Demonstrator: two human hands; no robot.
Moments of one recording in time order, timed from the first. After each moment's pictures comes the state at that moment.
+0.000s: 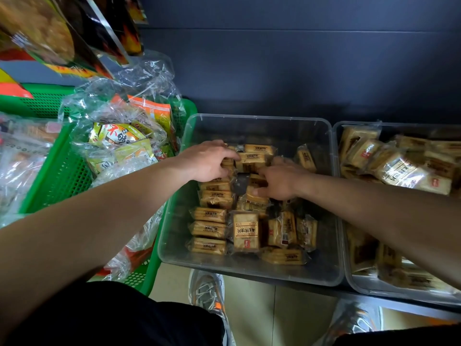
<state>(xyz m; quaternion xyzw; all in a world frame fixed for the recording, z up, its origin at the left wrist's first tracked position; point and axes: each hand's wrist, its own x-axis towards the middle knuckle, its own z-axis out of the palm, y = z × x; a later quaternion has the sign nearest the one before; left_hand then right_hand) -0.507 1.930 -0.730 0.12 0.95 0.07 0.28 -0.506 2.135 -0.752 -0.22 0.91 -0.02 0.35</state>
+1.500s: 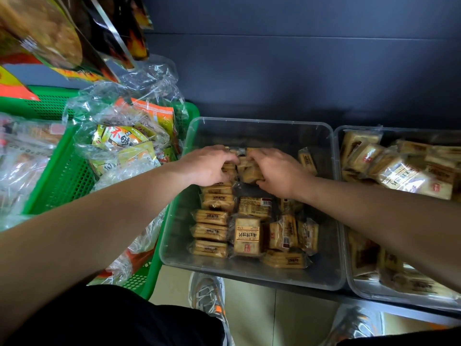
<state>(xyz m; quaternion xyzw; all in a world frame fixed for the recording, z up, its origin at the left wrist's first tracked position) -0.504 1.929 -0.730 0.10 0.95 0.08 0.27 -0.506 2.133 -0.747 -0.30 0.93 -0.15 0.16</state>
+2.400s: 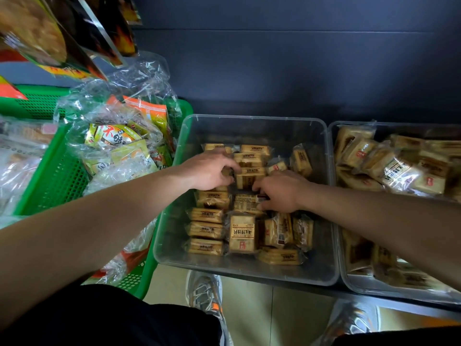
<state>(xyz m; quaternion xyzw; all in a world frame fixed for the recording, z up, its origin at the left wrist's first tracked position) -0.496 1.938 -0.744 0.13 0.94 0.14 0.27 -0.493 2.150 -0.762 -0.34 0.88 -0.01 0.32</state>
